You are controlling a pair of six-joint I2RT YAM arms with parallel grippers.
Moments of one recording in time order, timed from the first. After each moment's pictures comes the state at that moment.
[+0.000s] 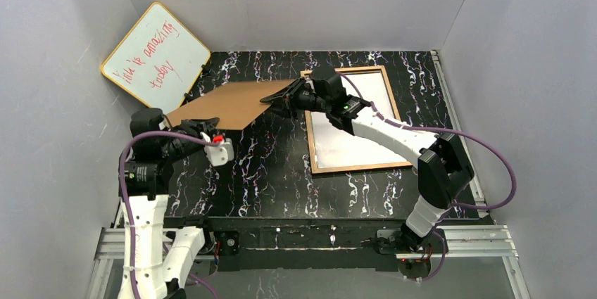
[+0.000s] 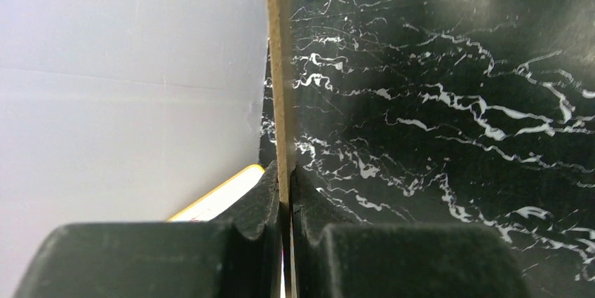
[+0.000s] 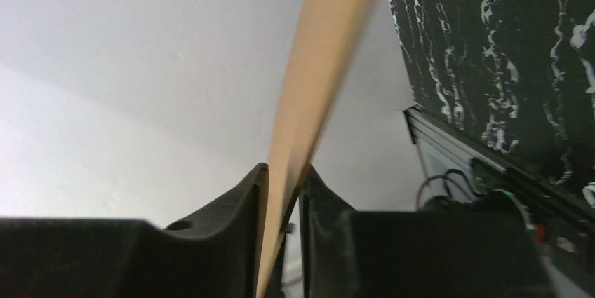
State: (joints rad) left arm 0.05 0.73 1.08 -0.90 0.76 1.52; right arm 0.79 1.70 1.34 0.04 -0.38 1.77
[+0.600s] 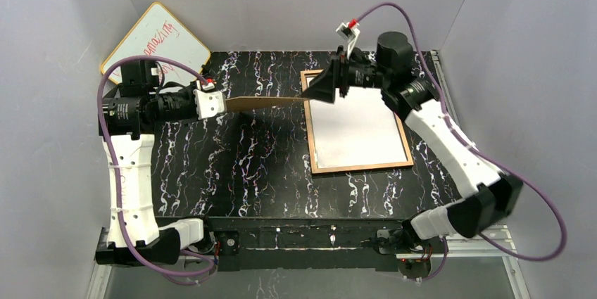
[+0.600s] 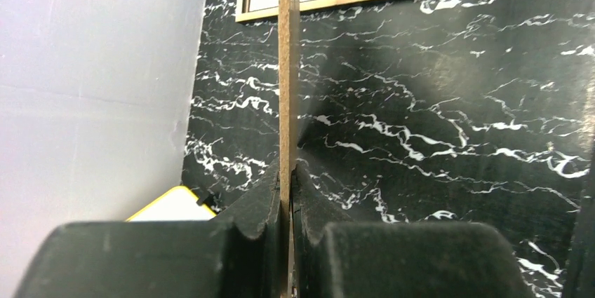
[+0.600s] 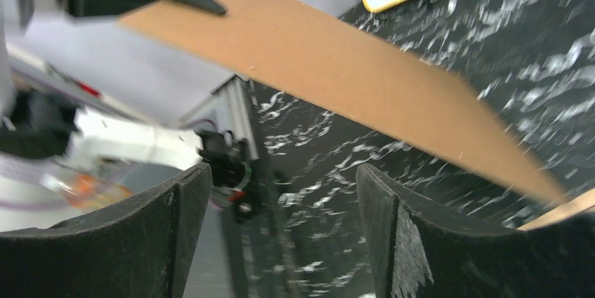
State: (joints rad) left arm 0.04 1.18 1.70 -1.35 0.83 1.41; right arm 0.51 1.45 1.52 -0.26 -0.85 0.50
